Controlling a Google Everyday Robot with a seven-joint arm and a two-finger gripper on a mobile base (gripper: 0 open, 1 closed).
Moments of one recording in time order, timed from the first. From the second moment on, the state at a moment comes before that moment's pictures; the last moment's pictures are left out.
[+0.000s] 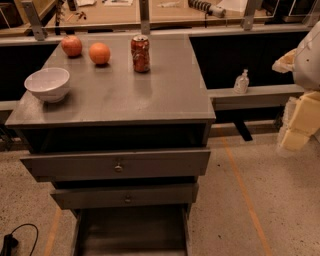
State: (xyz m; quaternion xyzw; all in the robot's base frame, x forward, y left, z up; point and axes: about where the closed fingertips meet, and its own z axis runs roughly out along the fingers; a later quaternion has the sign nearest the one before) arm 0.438 -0.217 0.976 -0.60 0.78 -0.03 0.16
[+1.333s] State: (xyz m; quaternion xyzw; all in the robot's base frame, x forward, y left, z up) arm 0.596 -0.164 0.972 -0.49 0.75 0.14 0.43
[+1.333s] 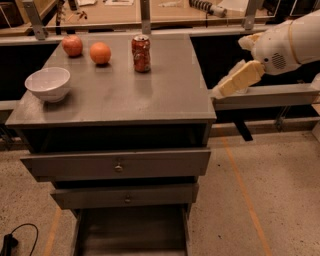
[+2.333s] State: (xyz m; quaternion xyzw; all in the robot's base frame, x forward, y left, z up) arm 0.675 -0.121 0.951 -0.46 0.72 0.17 0.49
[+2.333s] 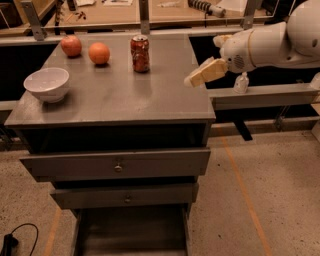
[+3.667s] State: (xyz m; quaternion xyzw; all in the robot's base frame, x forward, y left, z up) arm 0.789 0.014 0.927 -0.37 0.73 0.15 0.55
